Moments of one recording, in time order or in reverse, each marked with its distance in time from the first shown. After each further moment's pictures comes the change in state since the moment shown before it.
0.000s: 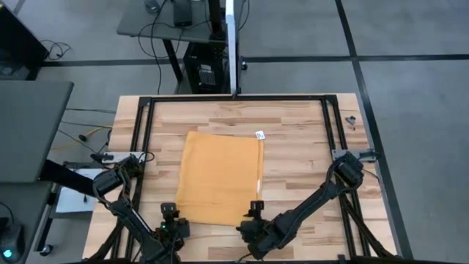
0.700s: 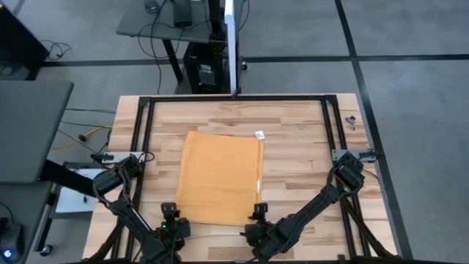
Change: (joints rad) left arm 0.009 -0.001 0.000 0.014 -0.005 0.001; right arm 0.032 0.029 -0.017 -0.047 0.016 0.012
